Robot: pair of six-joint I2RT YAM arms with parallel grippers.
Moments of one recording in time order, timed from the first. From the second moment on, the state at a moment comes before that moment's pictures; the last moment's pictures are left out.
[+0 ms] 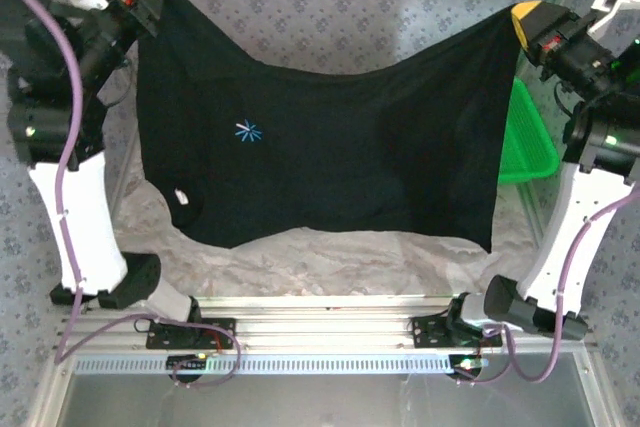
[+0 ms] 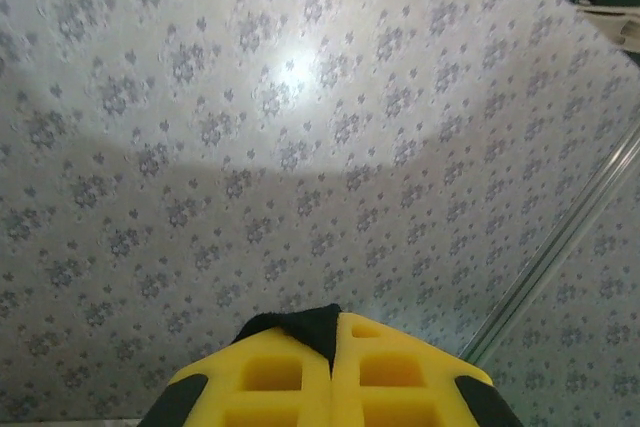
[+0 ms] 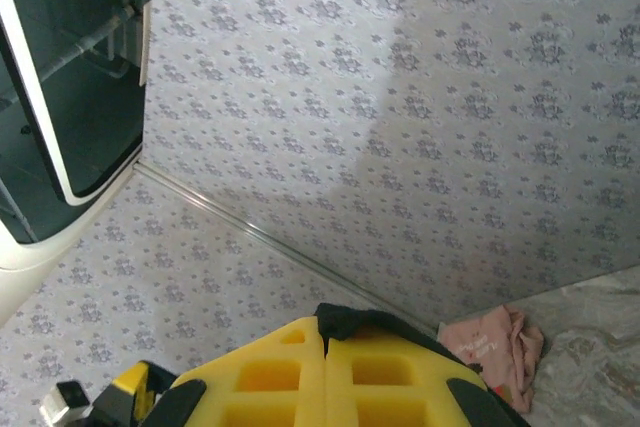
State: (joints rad) left arm -0.11 1.58 2.55 -0.82 0.26 -0.52; right arm -0.37 1.37 2.05 -0.49 -0.92 1.14
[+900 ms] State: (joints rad) left arm 0.09 2.08 2.91 -0.24 0.46 -0.96; right arm -0.31 2.14 2.79 -0.17 -0.81 1.29
